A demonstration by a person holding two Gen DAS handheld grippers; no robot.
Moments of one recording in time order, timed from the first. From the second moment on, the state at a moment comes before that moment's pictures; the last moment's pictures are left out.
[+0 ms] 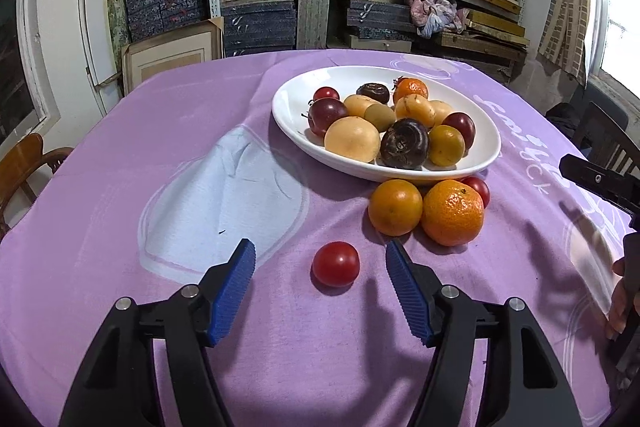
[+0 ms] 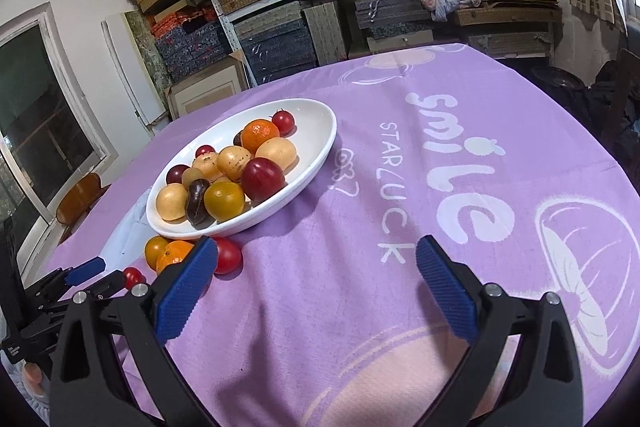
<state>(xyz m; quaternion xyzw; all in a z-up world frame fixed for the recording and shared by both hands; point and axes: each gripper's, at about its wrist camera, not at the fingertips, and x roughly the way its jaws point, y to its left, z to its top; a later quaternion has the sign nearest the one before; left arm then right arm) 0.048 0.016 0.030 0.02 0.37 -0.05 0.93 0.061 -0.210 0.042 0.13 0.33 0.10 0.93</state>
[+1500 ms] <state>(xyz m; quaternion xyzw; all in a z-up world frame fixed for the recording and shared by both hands) 0.059 0.037 0.019 -0.02 0.41 -0.06 0.91 0.032 -0.118 0.053 -0.04 0.30 0.20 0.93</state>
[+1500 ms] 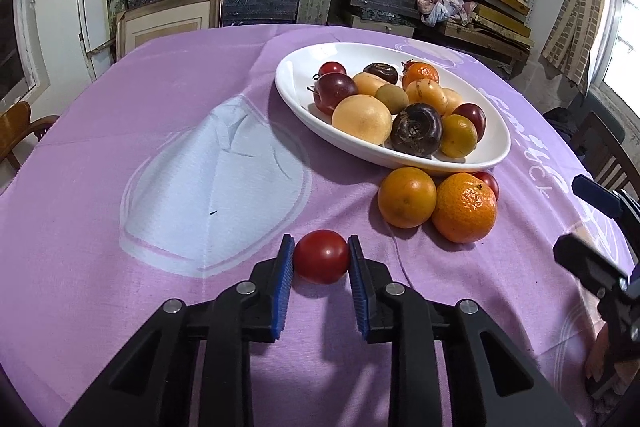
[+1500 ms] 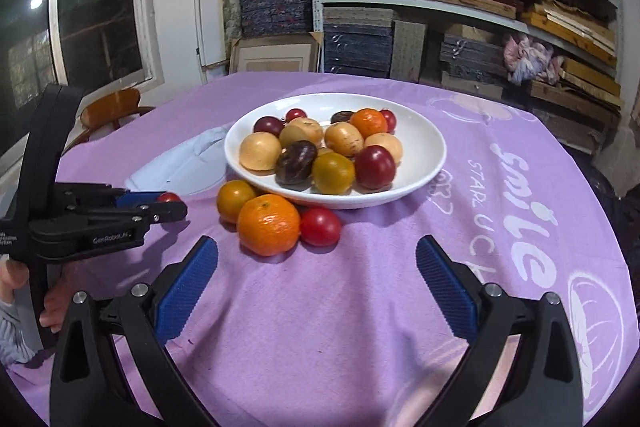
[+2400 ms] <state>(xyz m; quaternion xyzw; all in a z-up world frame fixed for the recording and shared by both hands) 0.060 0.049 0.023 -0.04 0.41 -0.06 0.91 0.089 -0.048 0.030 -0.08 0.38 0.22 0.89</state>
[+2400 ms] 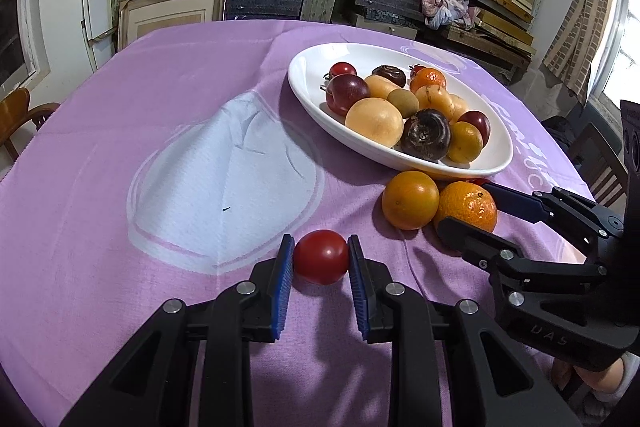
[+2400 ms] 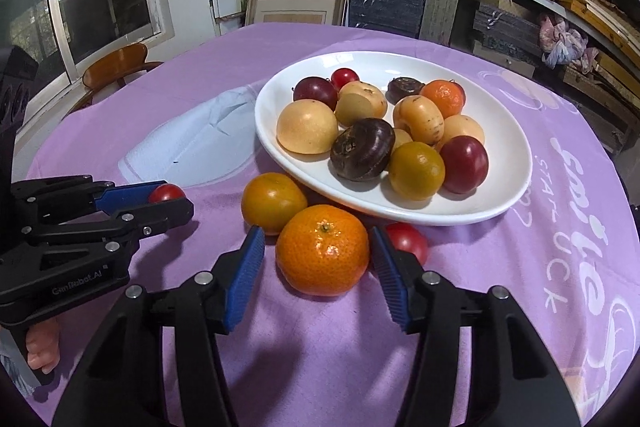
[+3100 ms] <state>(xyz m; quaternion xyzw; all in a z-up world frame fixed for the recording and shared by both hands) 0.061 0.049 0.020 -0.04 0.41 -0.07 0.91 0.084 -0.060 0.023 -0.05 0.41 0.24 0.88</state>
